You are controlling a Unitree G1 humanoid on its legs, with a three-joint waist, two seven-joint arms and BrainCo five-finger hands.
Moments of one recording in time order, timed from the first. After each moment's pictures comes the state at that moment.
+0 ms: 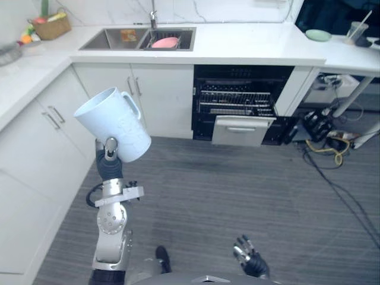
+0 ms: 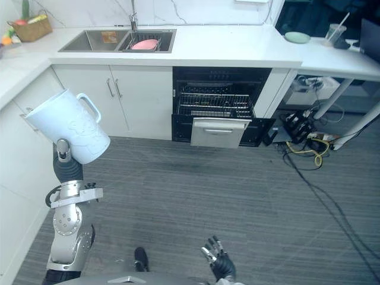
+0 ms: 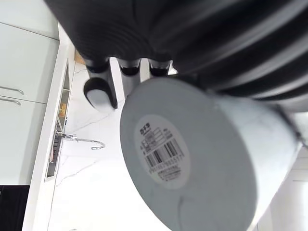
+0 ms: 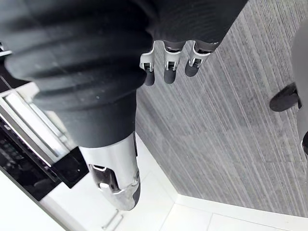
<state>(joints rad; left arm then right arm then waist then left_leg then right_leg) 0.11 -0.01 -0.10 -0.28 -0.12 -0.38 0.23 0.25 -0.04 -0.28 0.88 0.46 -0.22 0.56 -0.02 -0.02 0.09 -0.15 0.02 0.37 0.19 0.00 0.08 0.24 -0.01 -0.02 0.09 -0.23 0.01</state>
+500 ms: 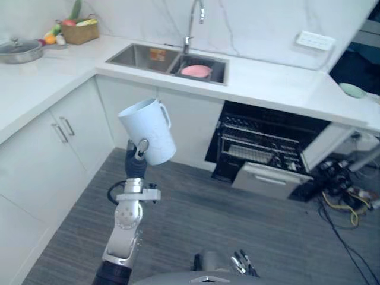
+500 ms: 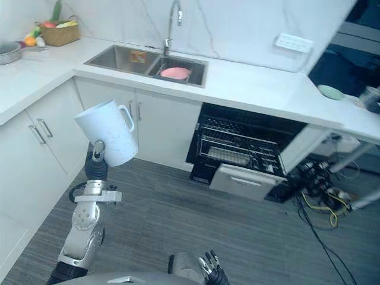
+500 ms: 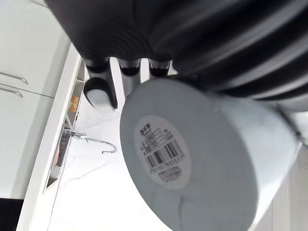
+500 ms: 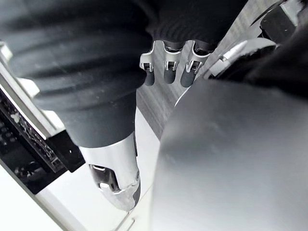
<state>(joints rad) 0.06 0.02 -0.25 -0.15 -0.15 -0.33 0.19 0.29 0.04 -0.34 0.95 0.51 -0.28 0.55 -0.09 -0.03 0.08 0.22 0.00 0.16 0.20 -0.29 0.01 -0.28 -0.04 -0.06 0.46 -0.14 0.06</state>
